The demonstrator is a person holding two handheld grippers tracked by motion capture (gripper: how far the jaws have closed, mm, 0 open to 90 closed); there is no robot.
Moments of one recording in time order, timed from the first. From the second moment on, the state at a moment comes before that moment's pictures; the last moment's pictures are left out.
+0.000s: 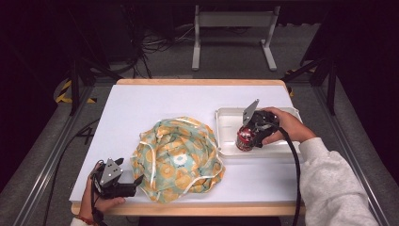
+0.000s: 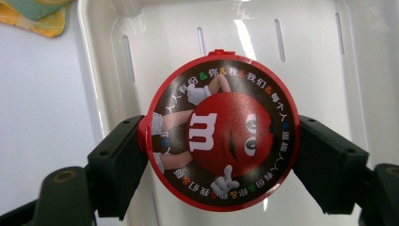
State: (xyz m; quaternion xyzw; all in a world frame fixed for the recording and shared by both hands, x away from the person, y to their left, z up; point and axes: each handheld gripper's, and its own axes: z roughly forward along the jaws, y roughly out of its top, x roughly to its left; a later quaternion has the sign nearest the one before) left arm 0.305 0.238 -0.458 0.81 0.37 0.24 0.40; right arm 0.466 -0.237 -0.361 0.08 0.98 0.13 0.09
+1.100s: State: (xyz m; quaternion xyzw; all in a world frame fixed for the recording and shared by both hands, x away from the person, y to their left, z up) left arm 0.306 0.237 -0.458 0.81 0.36 0.24 0.39; right arm 0.458 -0.237 -0.350 0.08 0.98 0.16 0.11
